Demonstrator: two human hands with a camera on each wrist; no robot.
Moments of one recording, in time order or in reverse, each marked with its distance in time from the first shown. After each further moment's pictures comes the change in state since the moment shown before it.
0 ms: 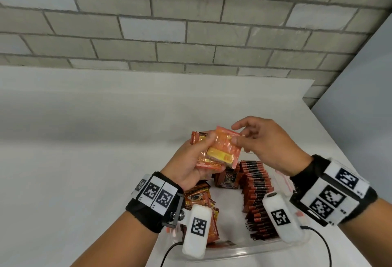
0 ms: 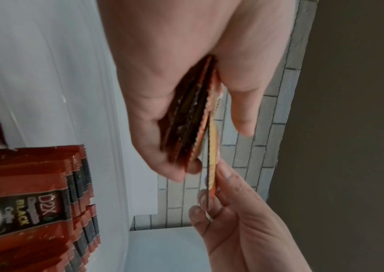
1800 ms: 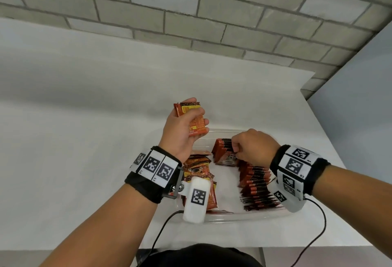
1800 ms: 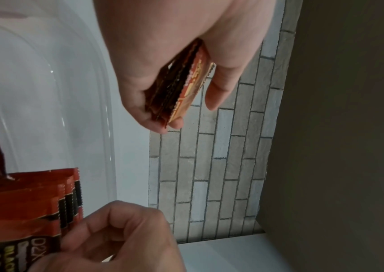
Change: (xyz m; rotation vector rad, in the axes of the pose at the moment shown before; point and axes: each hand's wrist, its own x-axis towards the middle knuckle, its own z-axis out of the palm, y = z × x) left_hand -0.011 0.000 -0.019 -0.190 0.295 0.242; right_hand 0.000 0.038 0.037 -0.949 -0.400 -0.009
